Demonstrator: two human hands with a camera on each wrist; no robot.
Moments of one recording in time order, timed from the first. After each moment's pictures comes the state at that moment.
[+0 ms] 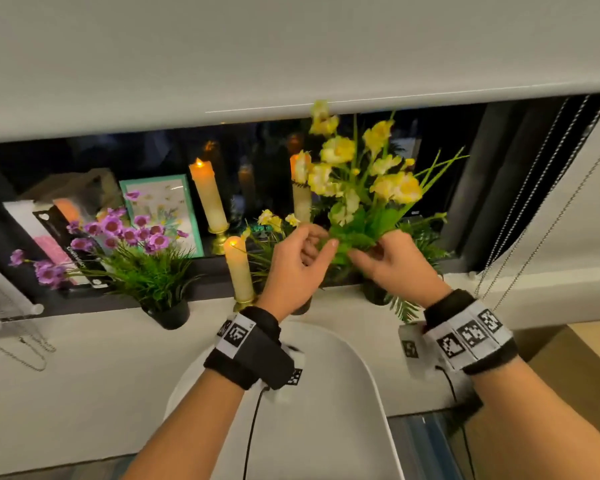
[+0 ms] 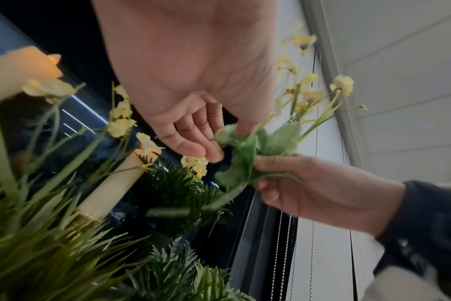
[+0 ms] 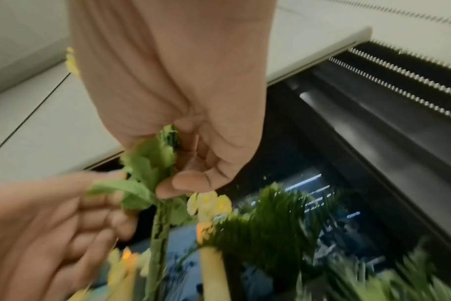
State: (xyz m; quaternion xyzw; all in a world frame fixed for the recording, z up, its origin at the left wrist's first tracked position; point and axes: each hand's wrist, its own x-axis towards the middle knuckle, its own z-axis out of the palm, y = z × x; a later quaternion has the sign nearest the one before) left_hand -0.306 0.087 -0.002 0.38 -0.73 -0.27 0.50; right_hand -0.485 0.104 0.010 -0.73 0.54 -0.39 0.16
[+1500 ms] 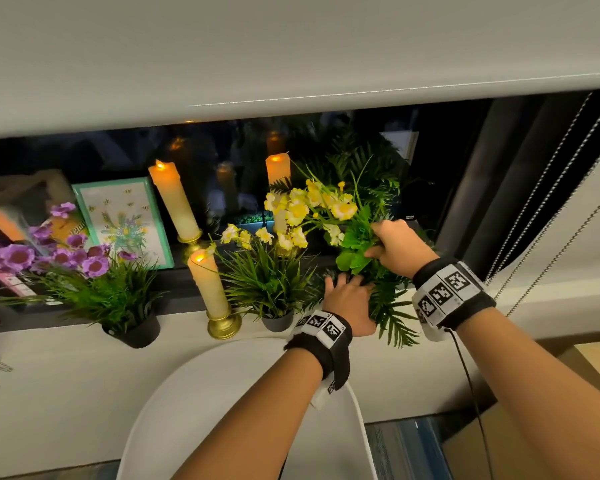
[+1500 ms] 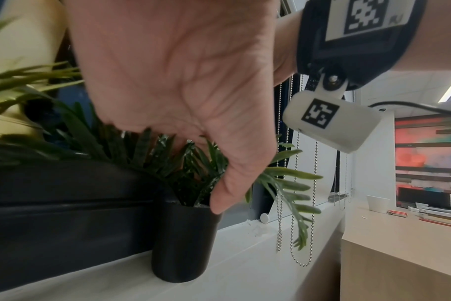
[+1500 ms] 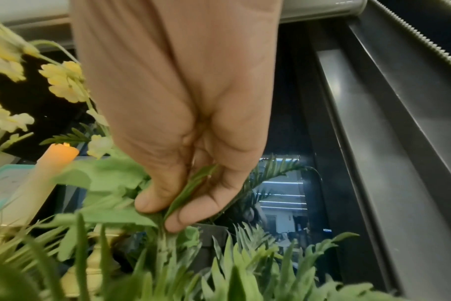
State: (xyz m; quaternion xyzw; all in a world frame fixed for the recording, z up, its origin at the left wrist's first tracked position) left_hand -0.432 0.017 -0.098 0.48 -0.87 -0.08 -0.02; right_hand -0.549 0.008 0.001 -0.72 0.67 -0.13 0.12
